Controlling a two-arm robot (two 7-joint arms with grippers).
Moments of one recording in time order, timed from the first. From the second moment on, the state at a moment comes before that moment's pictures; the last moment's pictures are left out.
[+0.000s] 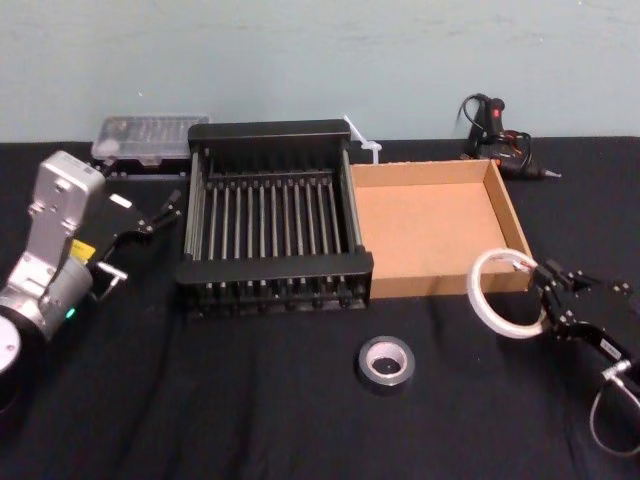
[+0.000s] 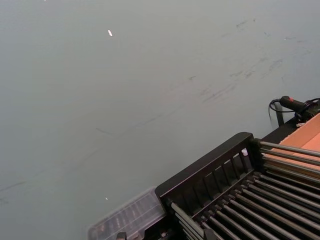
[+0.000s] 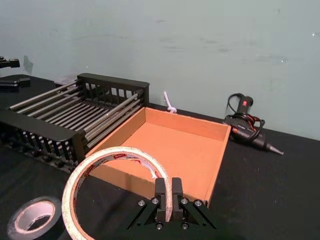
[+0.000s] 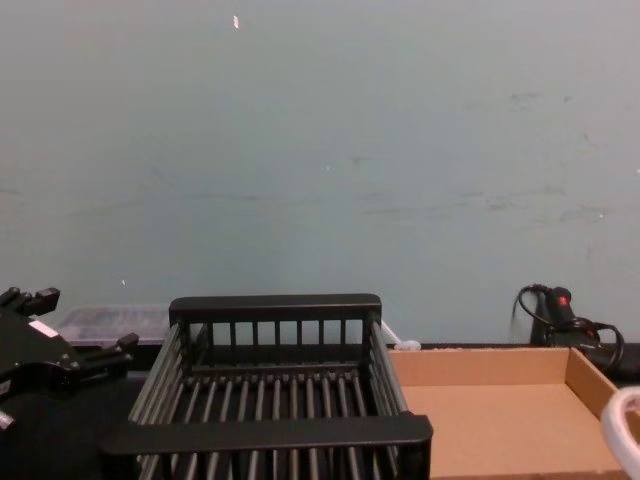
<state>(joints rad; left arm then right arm) -0.20 0.60 0.45 -1.41 -0.25 -0.12 0.03 -0.24 0.51 -0.08 -1.73 0.40 -0.02 0.34</state>
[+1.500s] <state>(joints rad) -0.20 0.60 0.45 -1.41 -0.25 -0.12 0.03 0.28 0.28 -0.34 -1.41 0.25 0.11 0.32</state>
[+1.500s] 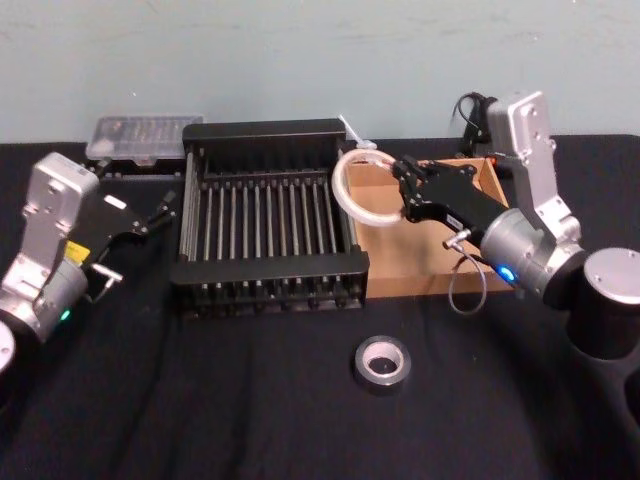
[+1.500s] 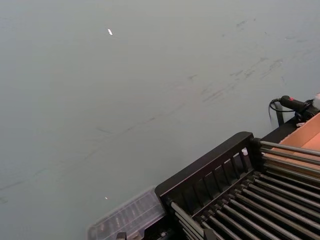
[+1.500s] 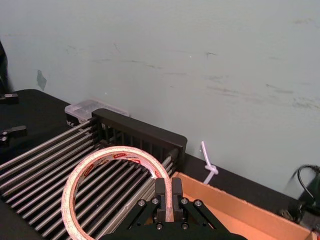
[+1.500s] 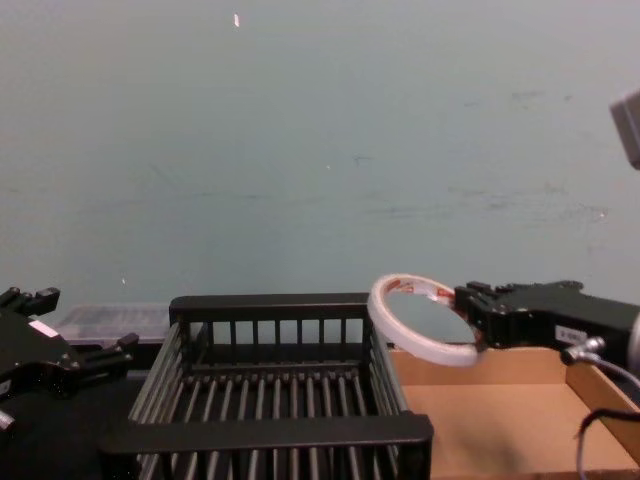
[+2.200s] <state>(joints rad) -0.20 0.60 0.45 -1.41 -0.25 -0.12 0.03 0.42 0.20 -0.40 -1.27 0.18 0.11 0.33</state>
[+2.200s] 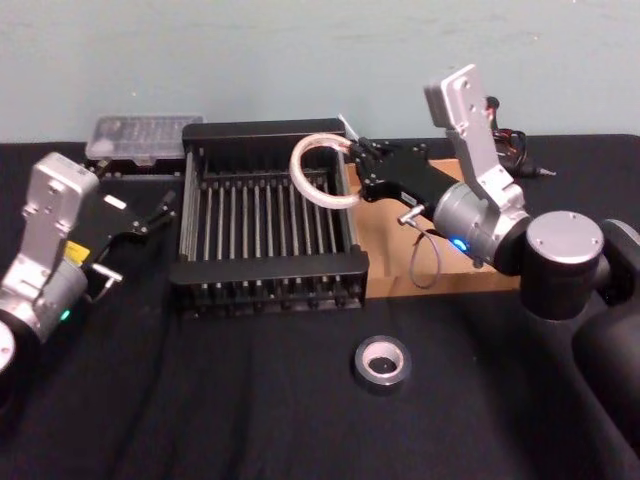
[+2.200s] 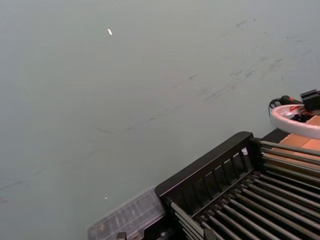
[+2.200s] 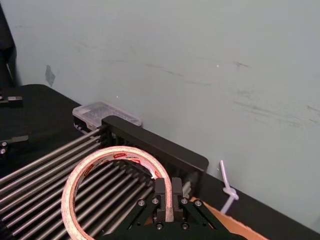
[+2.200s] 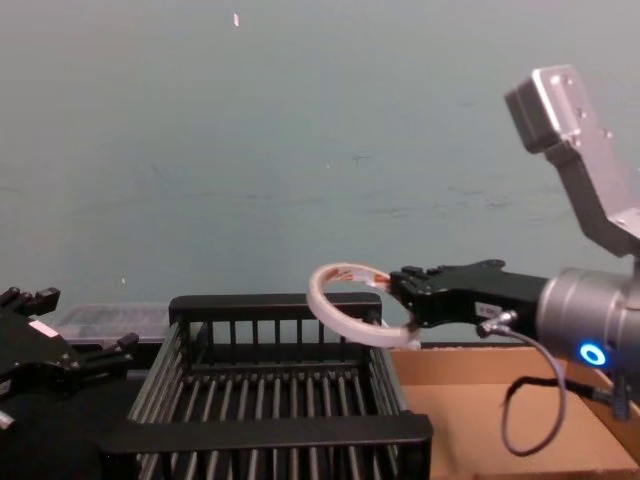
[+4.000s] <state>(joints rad) -0.20 0.60 0.45 -1.41 -0.25 -0.12 0.03 0.54 0.13 -0.47 -1.10 0.09 0.11 0.36</state>
